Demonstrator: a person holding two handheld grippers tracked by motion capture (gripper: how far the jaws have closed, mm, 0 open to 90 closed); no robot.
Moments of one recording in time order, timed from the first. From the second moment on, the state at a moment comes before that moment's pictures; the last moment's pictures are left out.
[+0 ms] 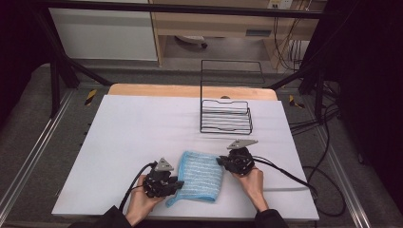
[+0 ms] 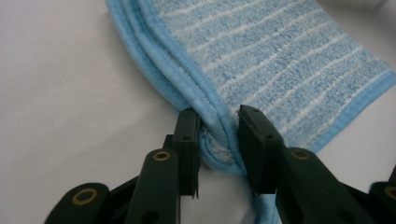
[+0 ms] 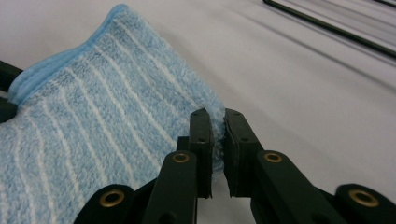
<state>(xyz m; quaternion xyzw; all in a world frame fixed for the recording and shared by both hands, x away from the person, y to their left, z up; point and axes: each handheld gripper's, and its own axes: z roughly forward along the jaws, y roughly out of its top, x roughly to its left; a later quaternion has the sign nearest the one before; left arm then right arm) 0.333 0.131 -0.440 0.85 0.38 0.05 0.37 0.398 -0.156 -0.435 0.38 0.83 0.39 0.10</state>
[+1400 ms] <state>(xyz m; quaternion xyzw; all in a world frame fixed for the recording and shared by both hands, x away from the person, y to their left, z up) 0.368 0.164 -0.408 0.83 0.38 0.10 0.40 0.380 -0.177 -0.425 0.38 0.80 0.44 0.11</state>
